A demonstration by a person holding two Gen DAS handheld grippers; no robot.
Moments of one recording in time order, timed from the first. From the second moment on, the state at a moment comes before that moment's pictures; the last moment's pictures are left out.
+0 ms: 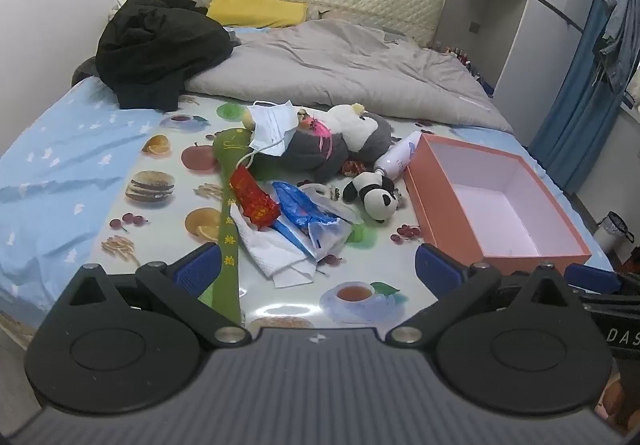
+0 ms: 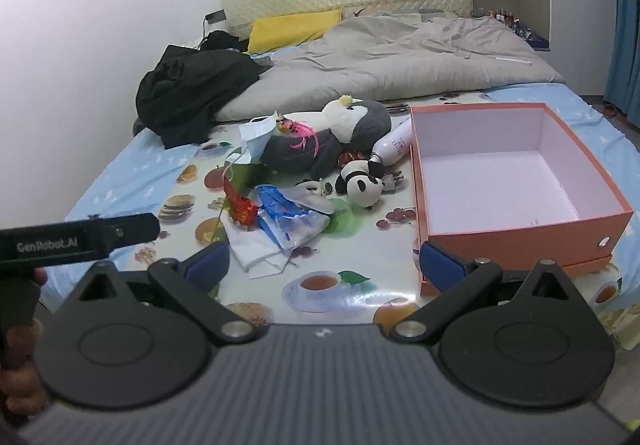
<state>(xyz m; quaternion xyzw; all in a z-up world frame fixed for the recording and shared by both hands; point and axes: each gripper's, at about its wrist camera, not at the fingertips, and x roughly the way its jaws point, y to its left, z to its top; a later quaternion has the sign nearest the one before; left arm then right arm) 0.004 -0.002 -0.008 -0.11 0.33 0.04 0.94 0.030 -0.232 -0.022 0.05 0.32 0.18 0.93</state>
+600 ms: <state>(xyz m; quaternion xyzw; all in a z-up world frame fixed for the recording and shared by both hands) -0.005 -0.009 -0.003 -0.10 0.32 0.04 0.94 0.022 -0.232 -0.020 0.05 0.32 0.17 0.93</state>
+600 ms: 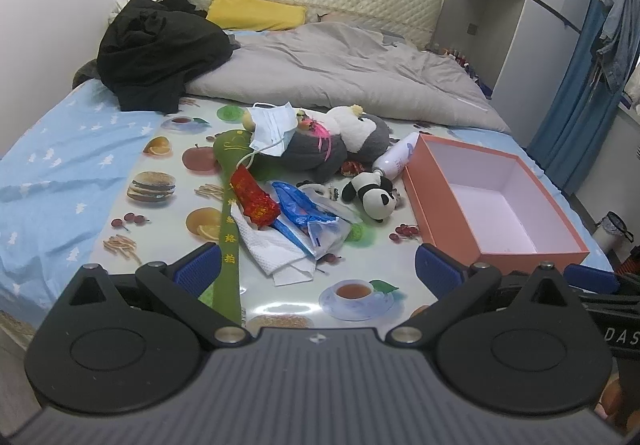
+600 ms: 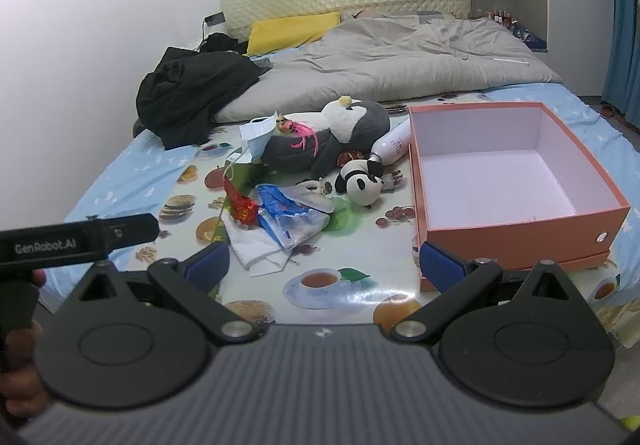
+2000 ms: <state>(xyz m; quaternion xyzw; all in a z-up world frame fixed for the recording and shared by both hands) -0.007 -0.002 -0.043 -0.09 0.35 0.03 0.93 0.012 -0.233 -0.052 0.06 0.31 0.18 0.93</state>
